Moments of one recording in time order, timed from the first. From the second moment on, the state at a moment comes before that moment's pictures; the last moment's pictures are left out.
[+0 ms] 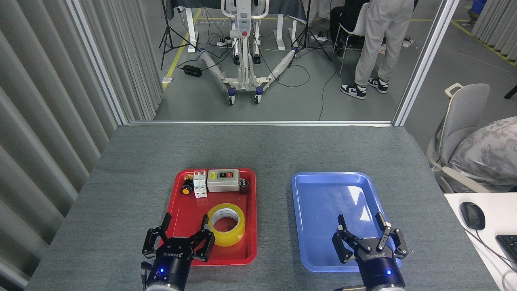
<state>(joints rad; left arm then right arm) 0.00 -0.06 -0.07 -1.53 -1.49 -0.03 0.13 0.05 0.04 -0.06 -1.55 1.51 -0.15 -0.11</state>
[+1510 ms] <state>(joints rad) -0.09 -0.07 -0.06 -1.46 -1.48 -0.04 0.13 0.07 0.05 -0.06 -1.55 1.51 -0.15 -0.11</state>
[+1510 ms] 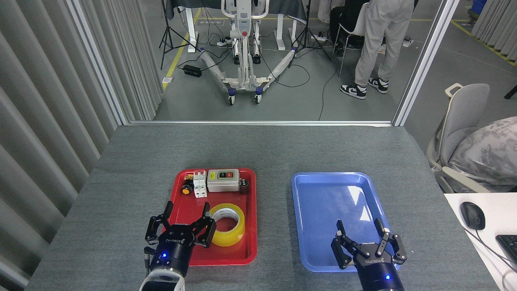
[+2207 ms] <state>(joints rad) -0.33 -0.08 -0.08 -1.13 -1.49 0.01 0.13 0.07 0.06 -0.06 -1.55 1.51 -0.15 -0.11</state>
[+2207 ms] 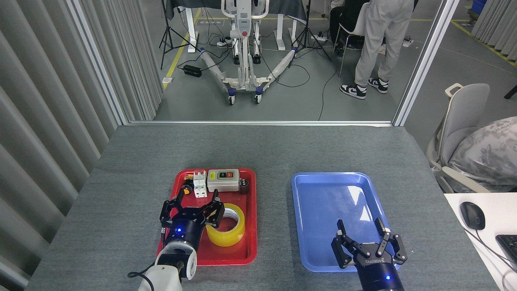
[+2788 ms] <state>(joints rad) -0.48 -0.08 -0.12 -1.04 -1.48 0.02 -0.34 0.07 0.05 -0.06 -1.55 1.51 -0.15 -0.11</state>
